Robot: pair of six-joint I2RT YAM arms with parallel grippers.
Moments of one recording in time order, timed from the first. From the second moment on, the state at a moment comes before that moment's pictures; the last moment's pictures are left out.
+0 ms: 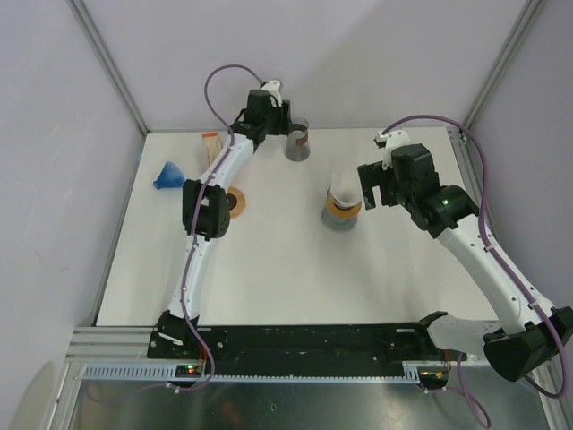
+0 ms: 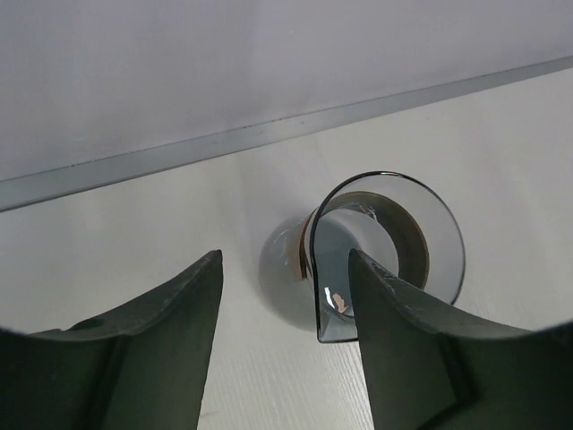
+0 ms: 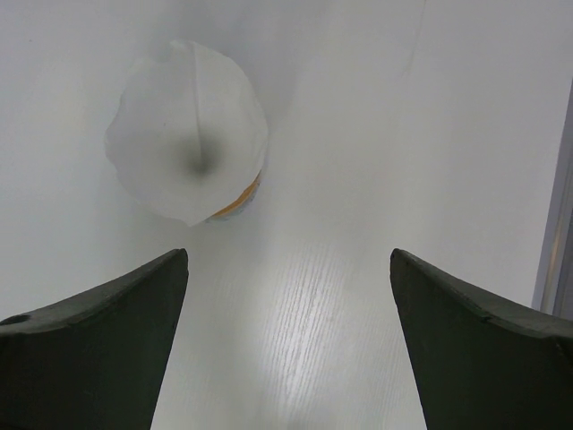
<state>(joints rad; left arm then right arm) -0.33 2.58 2.50 -0.36 0.08 -0.17 0.48 1.18 1.31 -0.72 0.23 0.03</state>
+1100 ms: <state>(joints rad) -0.32 1.99 1.61 -0.31 0.28 -0.14 0.59 1.12 1.31 -0.75 0.25 0.08</state>
